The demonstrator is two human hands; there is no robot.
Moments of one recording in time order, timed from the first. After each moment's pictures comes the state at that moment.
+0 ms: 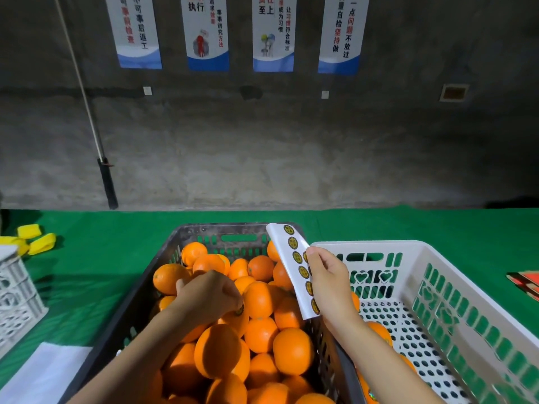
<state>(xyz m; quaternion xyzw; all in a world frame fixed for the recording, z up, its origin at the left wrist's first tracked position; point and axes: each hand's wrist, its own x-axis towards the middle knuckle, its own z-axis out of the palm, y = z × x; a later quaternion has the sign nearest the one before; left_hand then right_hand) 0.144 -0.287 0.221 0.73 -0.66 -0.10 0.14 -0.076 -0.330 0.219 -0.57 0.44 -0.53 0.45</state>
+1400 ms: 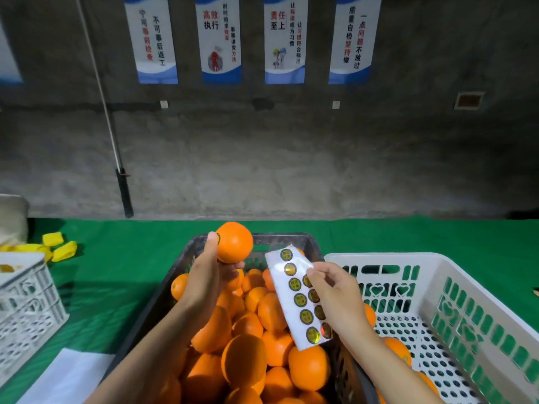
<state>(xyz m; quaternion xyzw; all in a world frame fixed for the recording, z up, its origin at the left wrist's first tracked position) 0.145 -0.295 0.249 0.53 -0.35 -0.38 0.67 -0.073 -0.332 0.213 -0.62 0.42 -0.51 0.42</state>
